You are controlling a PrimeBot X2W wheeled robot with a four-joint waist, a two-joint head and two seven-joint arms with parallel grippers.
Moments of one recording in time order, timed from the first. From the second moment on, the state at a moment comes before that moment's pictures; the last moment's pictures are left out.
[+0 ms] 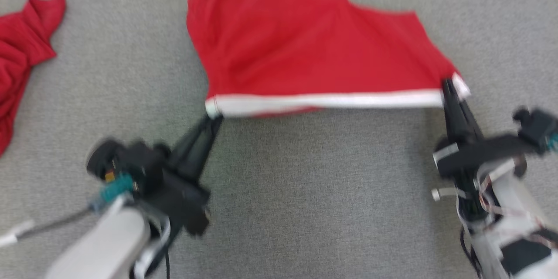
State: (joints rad) left arm -0.67 0.55 -0.84 0.13 -0.73 0.03 -0.26; right arm -0.56 -0.27 0.25 0.49 0.88 0.13 -0.19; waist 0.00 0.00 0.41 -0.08
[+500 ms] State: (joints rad) left arm -0.34 0.52 -0.82 0.14 -0.60 -0.03 -0.26; right arm -0.02 -0.20 0.05 0.19 0.85 0.13 -0.08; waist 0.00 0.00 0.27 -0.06
